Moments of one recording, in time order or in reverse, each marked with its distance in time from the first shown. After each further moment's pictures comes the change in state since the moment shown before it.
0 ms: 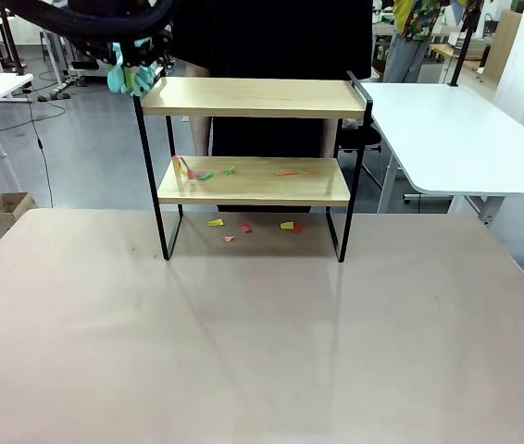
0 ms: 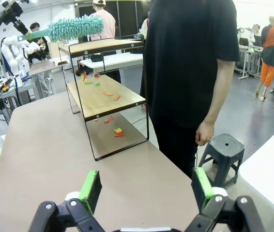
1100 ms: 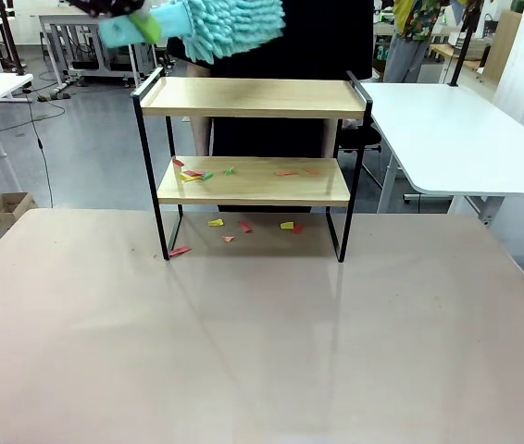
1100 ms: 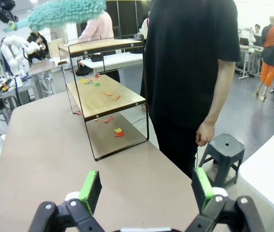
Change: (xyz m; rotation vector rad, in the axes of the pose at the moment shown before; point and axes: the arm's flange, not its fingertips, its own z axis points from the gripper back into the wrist) left arm -0.005 0.079 0.040 -0.746 -0.021 -0.317; right arm 0.000 0.000 0.000 0.000 0.000 0.000
